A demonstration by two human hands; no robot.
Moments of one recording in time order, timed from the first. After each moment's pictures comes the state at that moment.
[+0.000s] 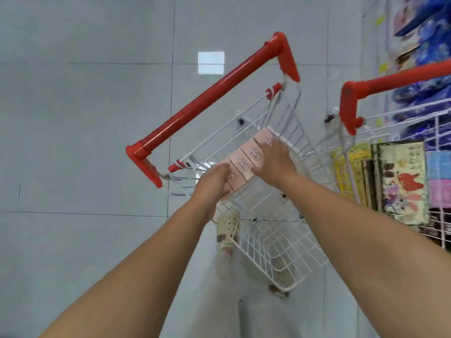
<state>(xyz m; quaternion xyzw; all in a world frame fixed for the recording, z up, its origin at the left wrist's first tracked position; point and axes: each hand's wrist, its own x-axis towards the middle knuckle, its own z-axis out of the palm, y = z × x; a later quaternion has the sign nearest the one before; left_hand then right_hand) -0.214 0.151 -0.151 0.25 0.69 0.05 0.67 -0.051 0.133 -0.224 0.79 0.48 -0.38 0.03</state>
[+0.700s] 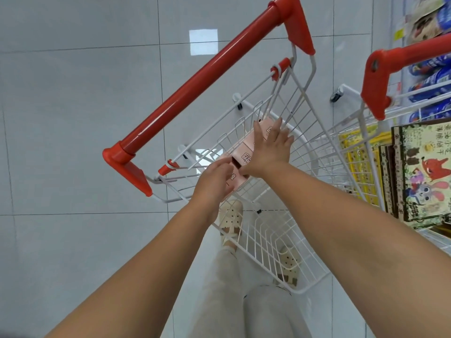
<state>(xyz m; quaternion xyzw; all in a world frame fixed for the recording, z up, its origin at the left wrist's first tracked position) -0.217 0.155 -0.185 0.22 0.69 0.05 0.69 -0.080 0.150 -0.276 0.79 0.49 -0.29 0.22</state>
